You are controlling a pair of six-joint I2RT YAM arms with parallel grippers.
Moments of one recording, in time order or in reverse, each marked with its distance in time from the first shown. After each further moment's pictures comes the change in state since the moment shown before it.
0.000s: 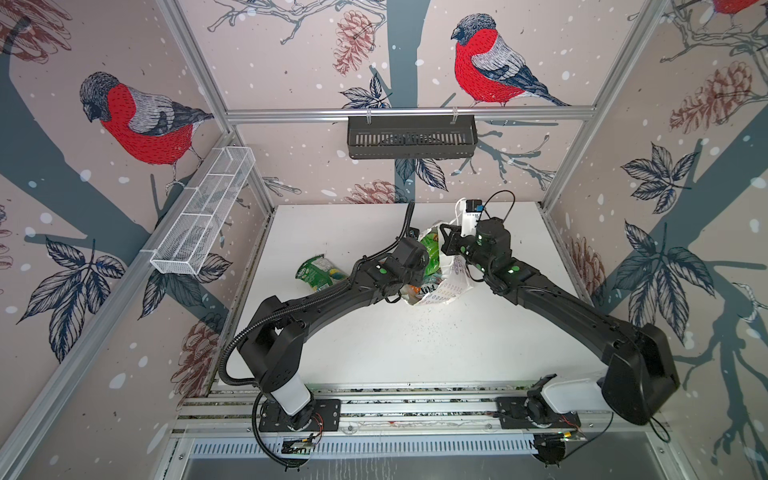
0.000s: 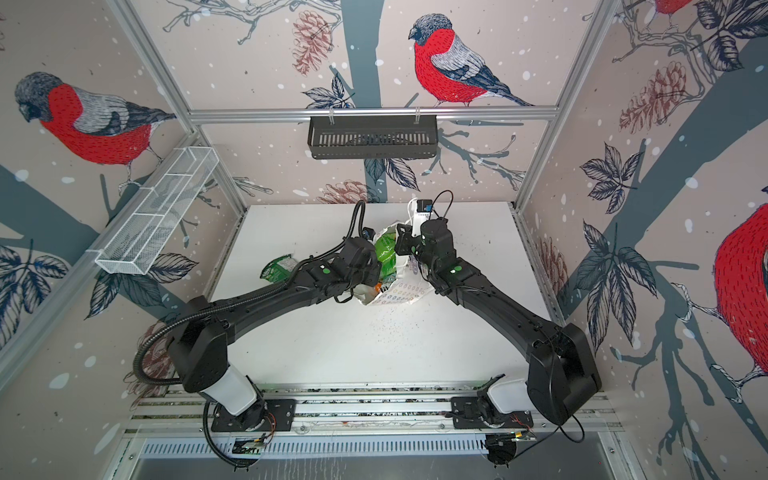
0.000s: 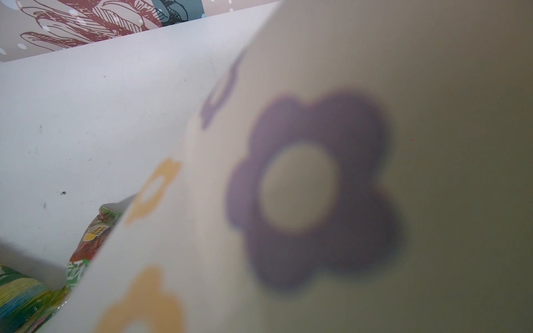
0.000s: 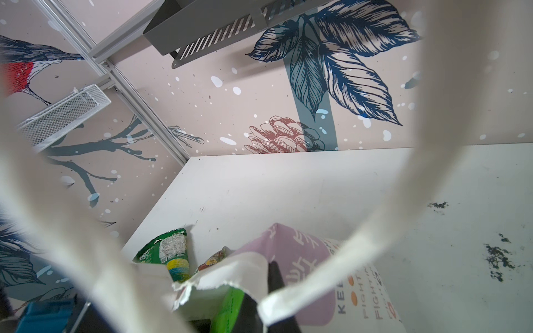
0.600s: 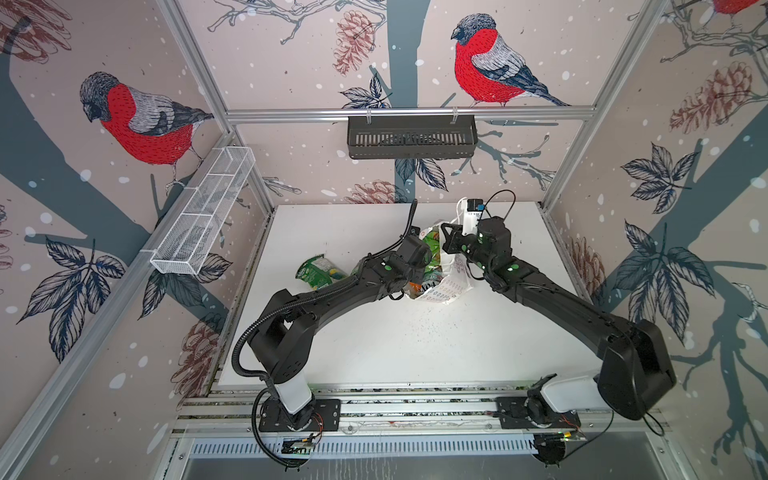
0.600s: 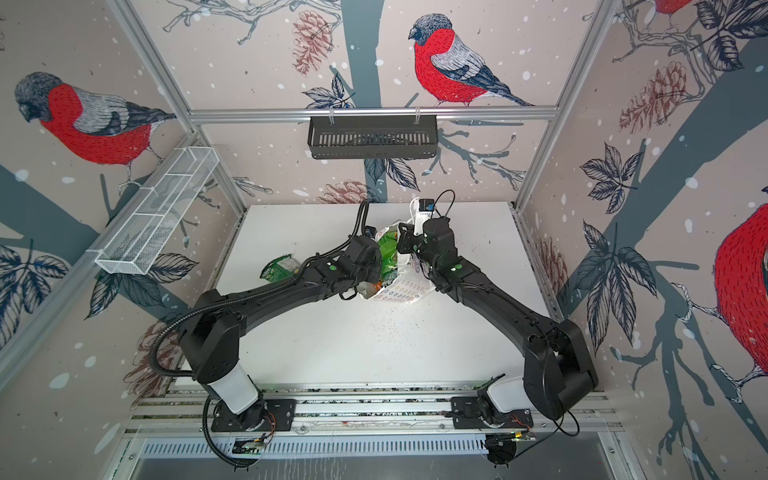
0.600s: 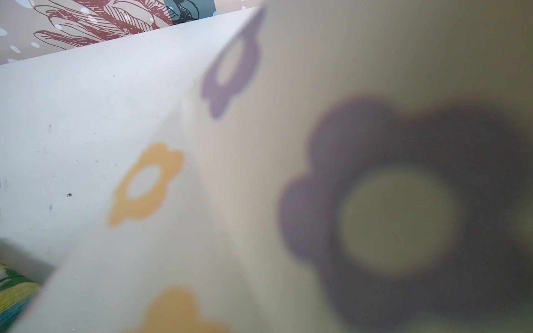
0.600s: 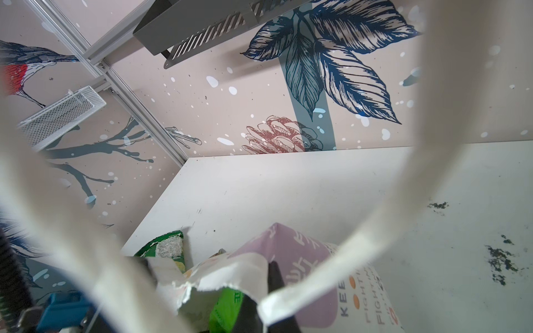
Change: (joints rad) left arm 0.009 0.062 0.042 0.000 -0.040 -0.005; right arm -0.025 0.023 -0.003 0.024 -0.032 0.004
